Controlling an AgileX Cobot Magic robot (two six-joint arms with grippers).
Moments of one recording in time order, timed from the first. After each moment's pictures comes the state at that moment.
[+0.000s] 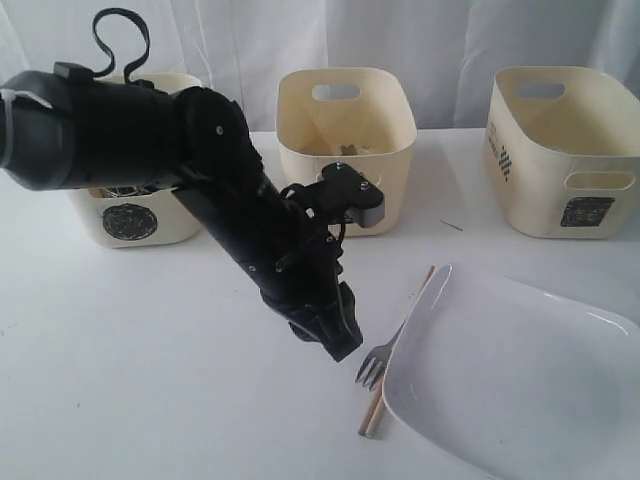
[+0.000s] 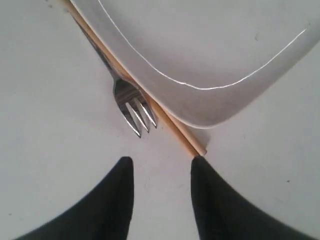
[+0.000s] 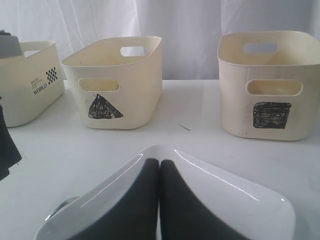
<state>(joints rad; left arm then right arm) -0.76 1.81 -1.31 -0.53 0.80 0.73 0.11 0.01 0.00 0.02 0.21 0.11</state>
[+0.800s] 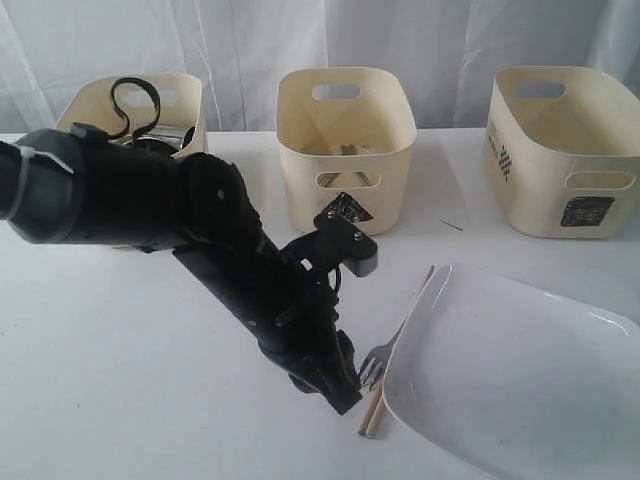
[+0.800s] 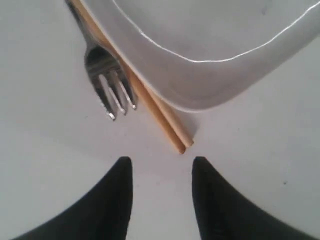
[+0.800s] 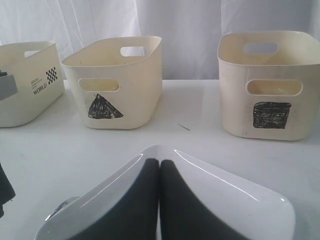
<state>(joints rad) -0.81 1.81 -1.16 -0.60 0.67 0.73 0.11 0.01 0.00 0.02 0.21 0.11</state>
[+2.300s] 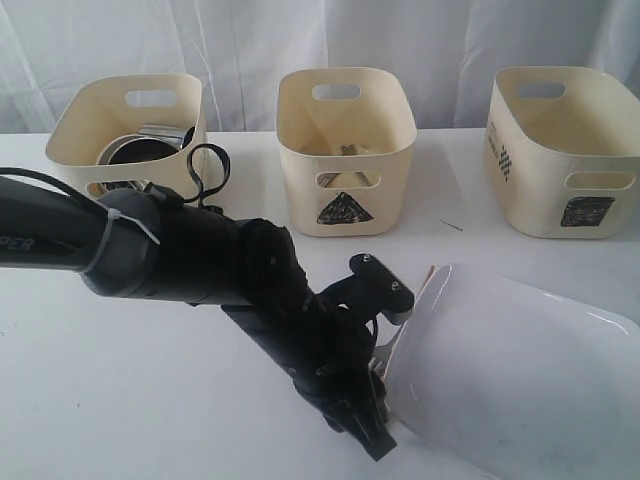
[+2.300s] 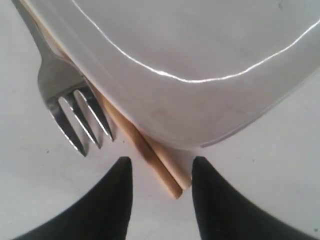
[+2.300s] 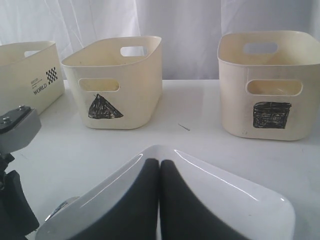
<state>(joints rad) -0.90 1.91 -1.15 -0.60 0.51 0.71 0.11 0.01 0.00 0.02 0.21 0.11</state>
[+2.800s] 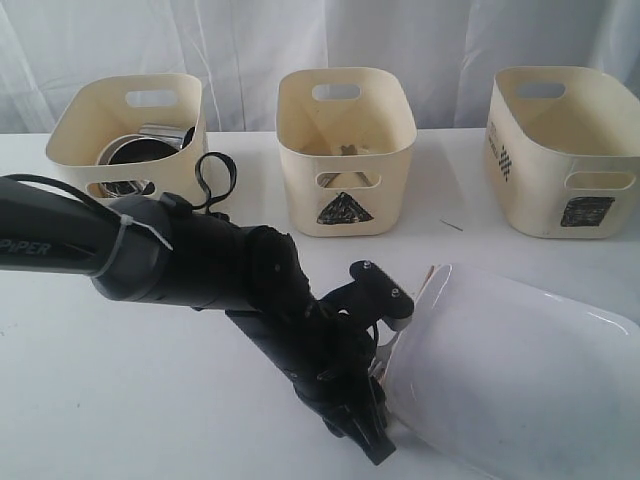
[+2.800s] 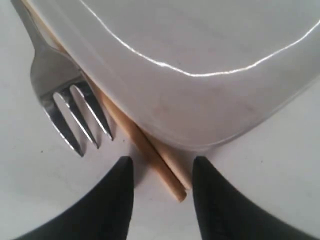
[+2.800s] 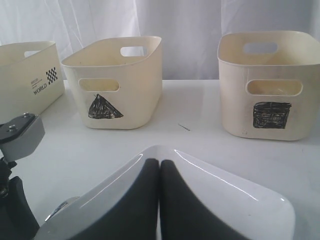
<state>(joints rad) -0.90 1.94 -1.16 -0.60 0.51 0.71 0.11 0.01 0.00 0.02 0.21 0.11</state>
